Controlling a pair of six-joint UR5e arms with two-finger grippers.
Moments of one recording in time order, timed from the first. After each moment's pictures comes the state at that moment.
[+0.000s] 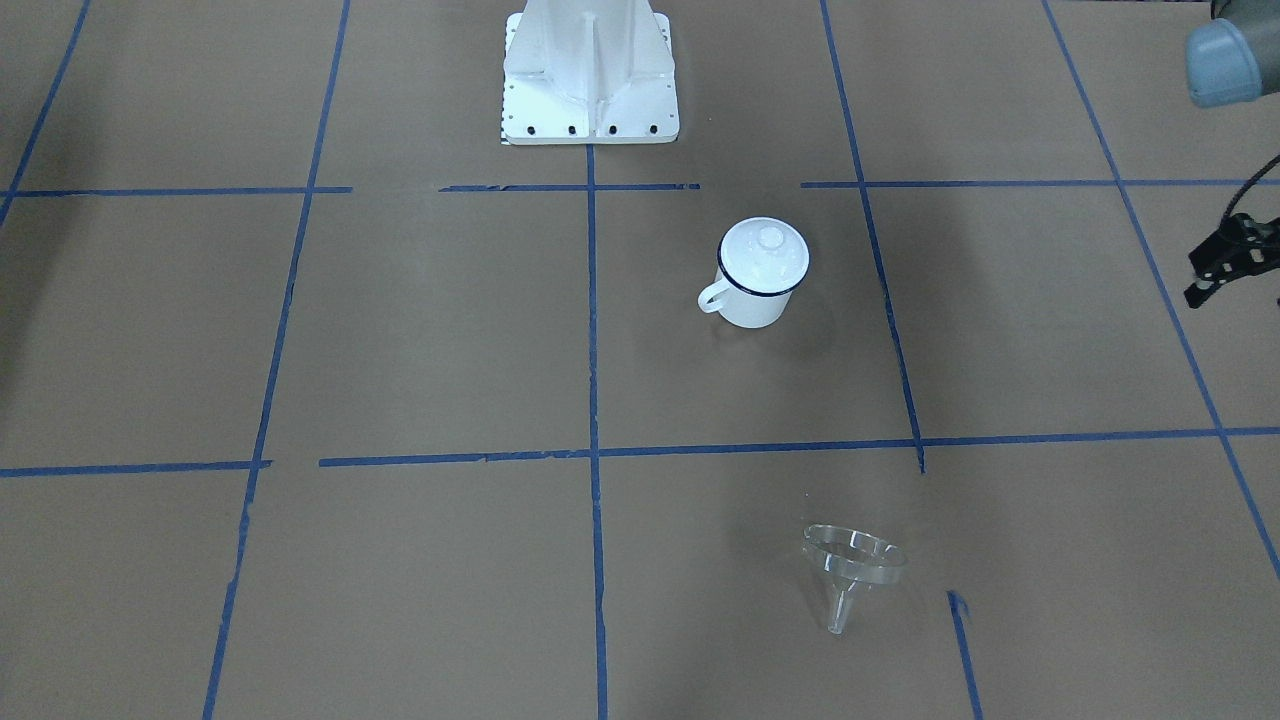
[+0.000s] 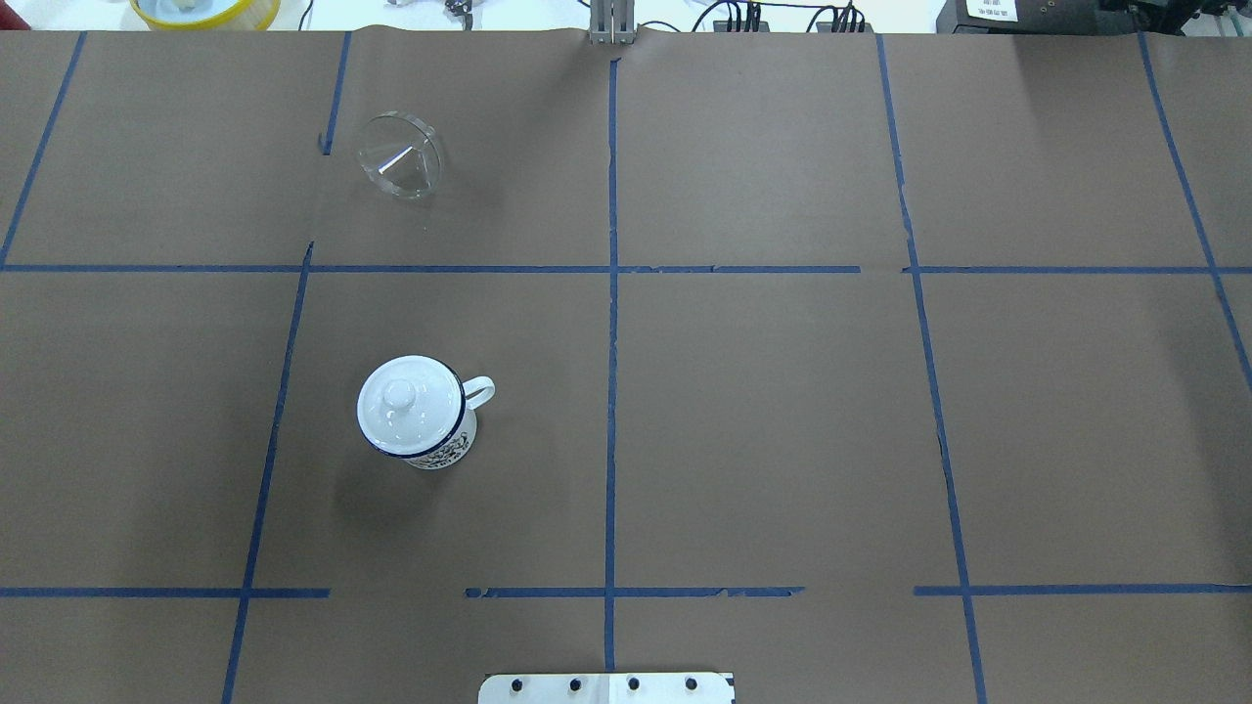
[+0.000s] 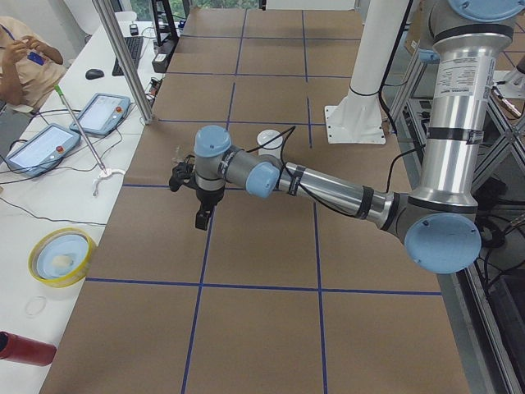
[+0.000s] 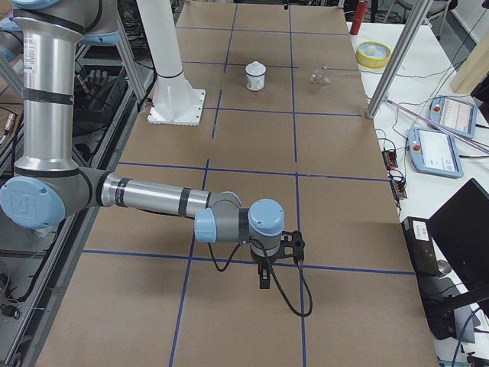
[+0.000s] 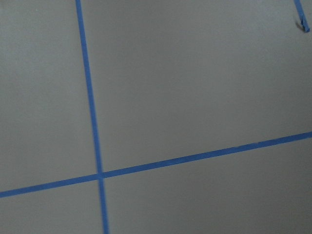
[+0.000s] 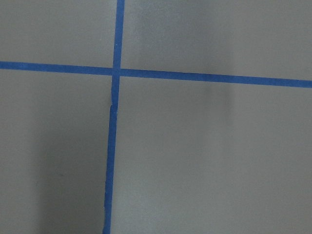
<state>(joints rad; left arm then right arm) -1.26 -1.64 -1.89 -1.72 -2.24 -0.46 1.56 -1.68 1.56 -1.39 2.29 0.01</state>
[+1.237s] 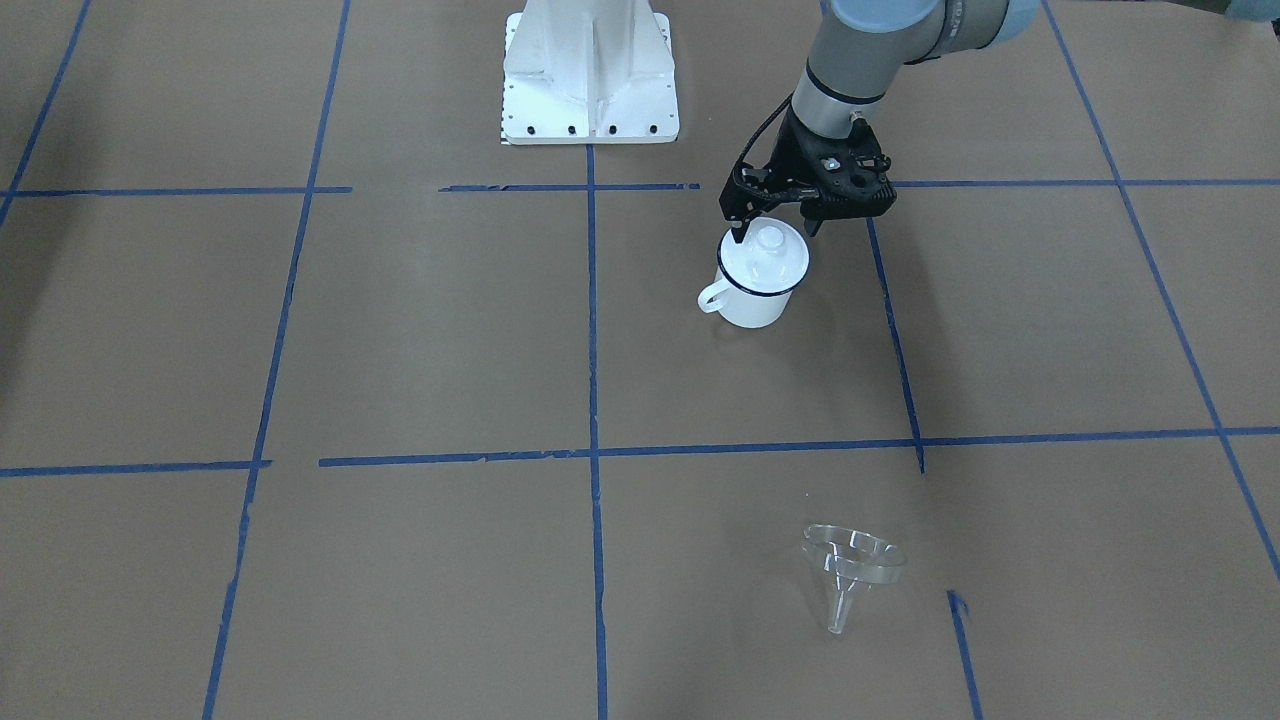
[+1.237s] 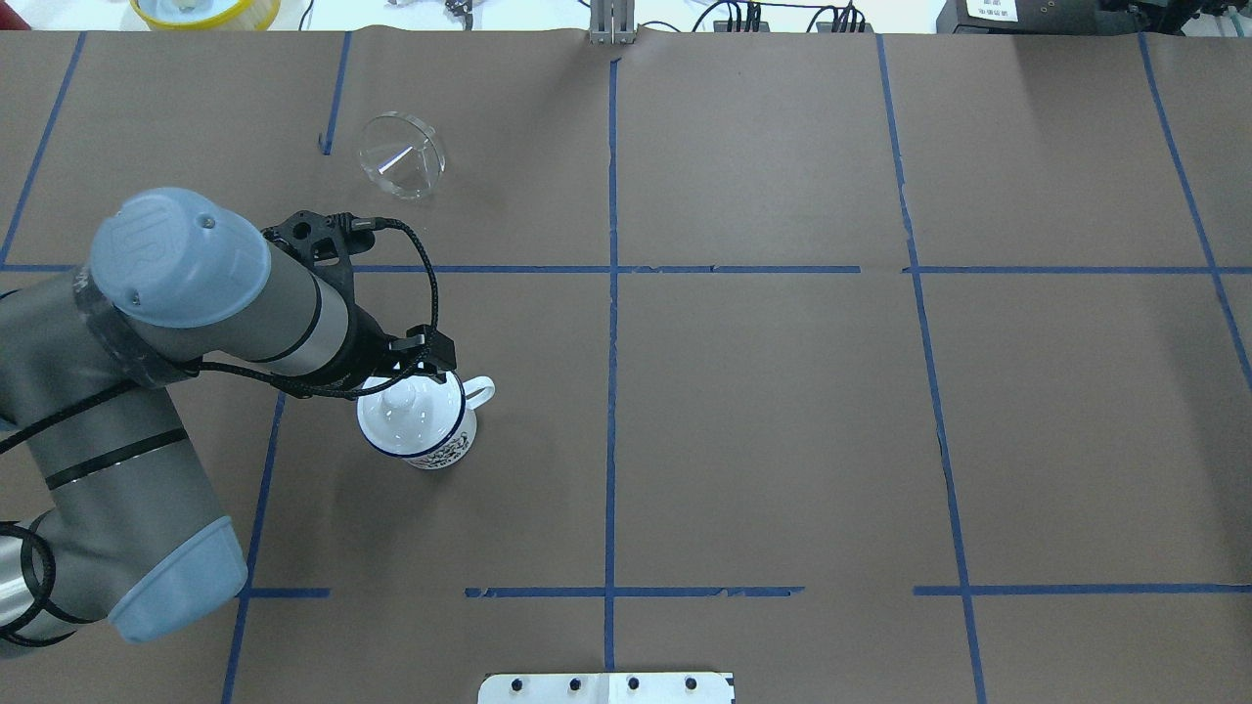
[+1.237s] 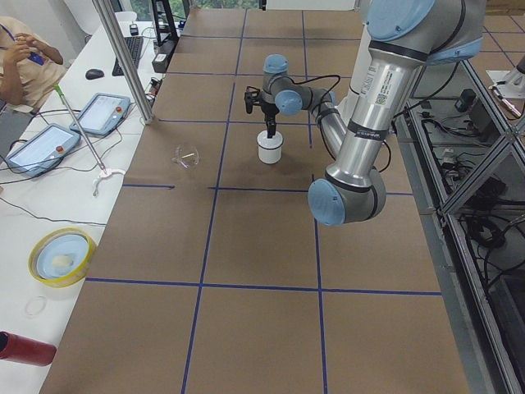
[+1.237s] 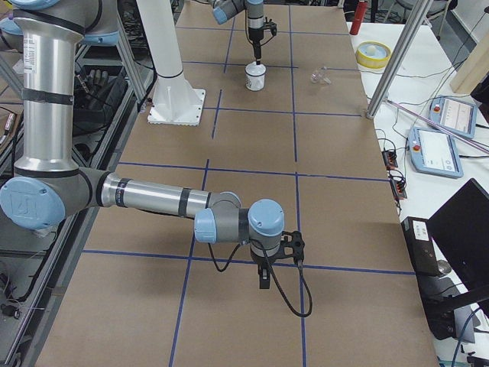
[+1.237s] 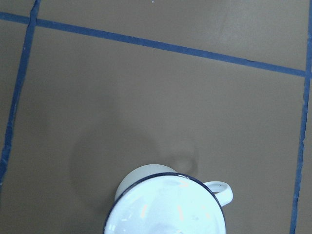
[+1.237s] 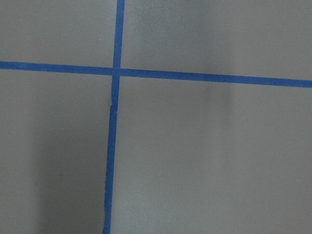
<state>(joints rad) -0.59 -1.97 -2.03 -1.56 -1.92 -1.34 1.56 -1.68 1.56 -1.39 2.29 0.01</state>
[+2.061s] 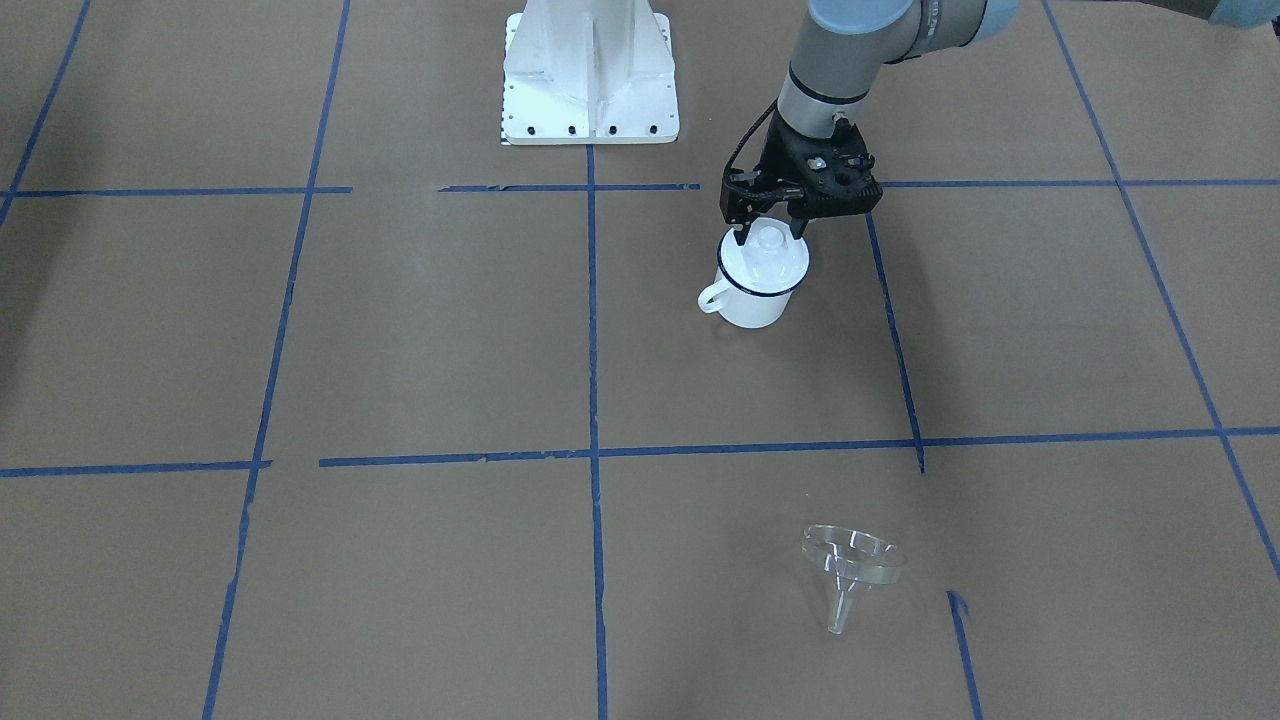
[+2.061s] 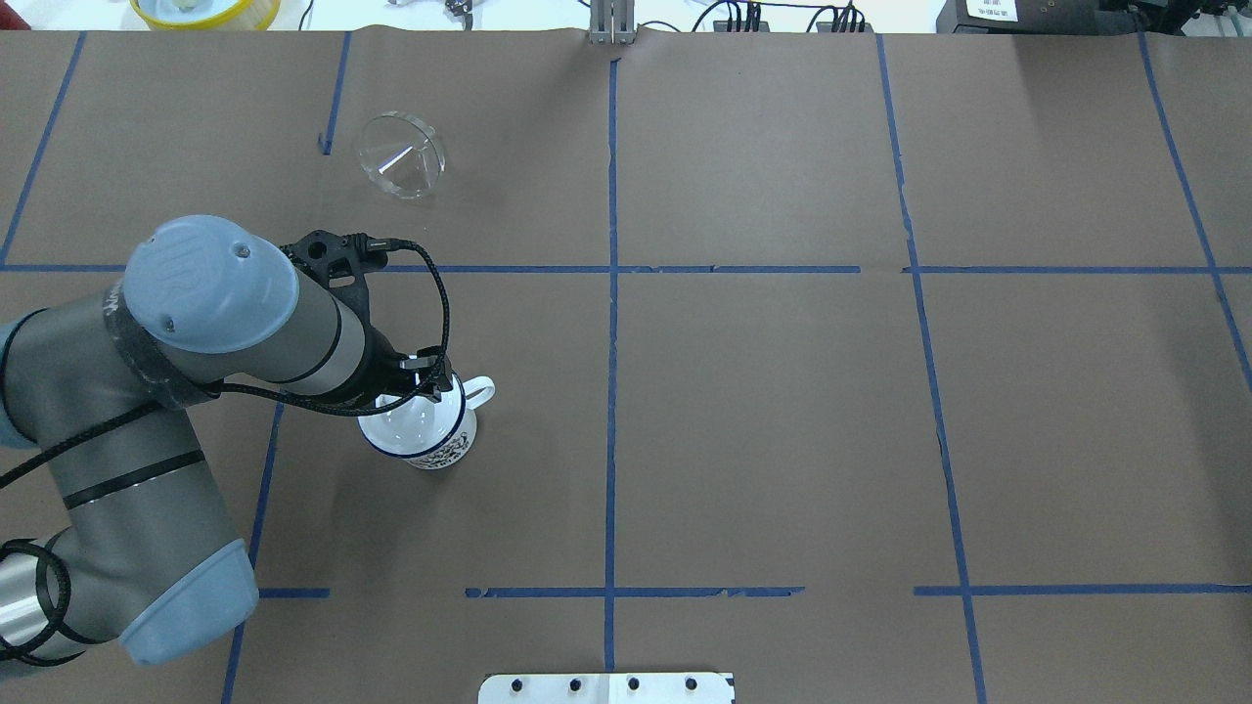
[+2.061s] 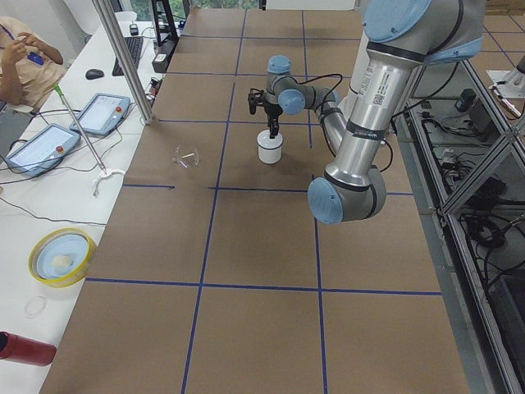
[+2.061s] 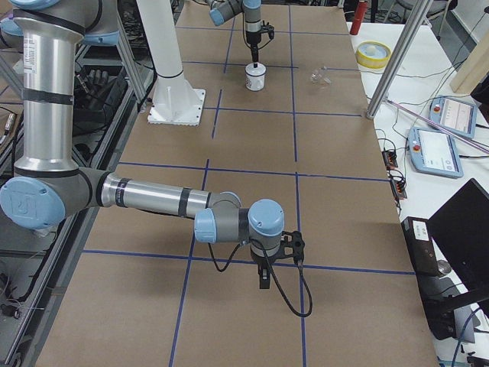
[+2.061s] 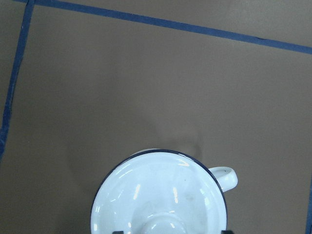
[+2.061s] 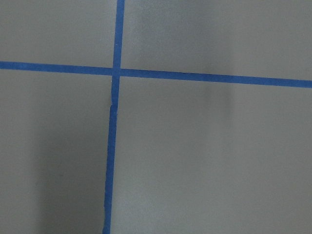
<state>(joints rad) -0.56 -1.97 -2.03 -1.53 -1.89 -1.35 1.56 -1.68 1.56 -1.39 2.29 0.01</state>
